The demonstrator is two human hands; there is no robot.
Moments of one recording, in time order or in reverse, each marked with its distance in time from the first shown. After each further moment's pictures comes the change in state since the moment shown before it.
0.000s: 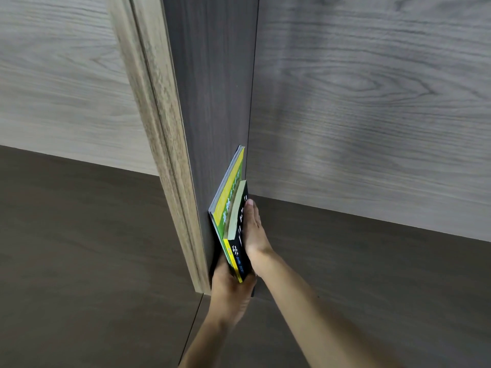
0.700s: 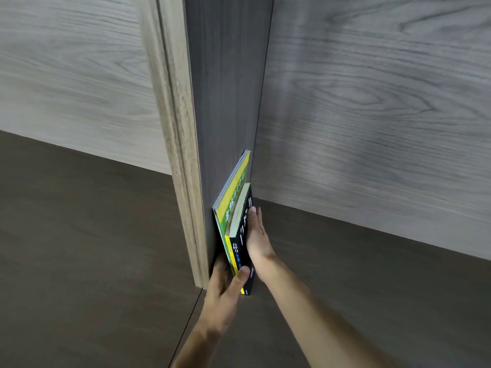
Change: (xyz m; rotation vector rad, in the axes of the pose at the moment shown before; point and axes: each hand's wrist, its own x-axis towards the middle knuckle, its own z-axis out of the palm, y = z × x) left_hand -0.026 0.010 -0.012 -0.103 -0.036 -0.109; right_hand -0.007 0.007 -0.011 0.047 -0.055 0.025
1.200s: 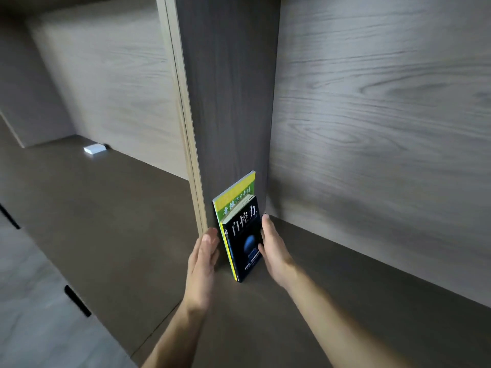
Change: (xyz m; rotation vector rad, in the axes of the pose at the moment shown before) left_hand -0.096 0.096 0.074 -0.144 0.425 0.208; right_hand -0.080 -0.032 -0.085 0.122 -0.345 -0.081
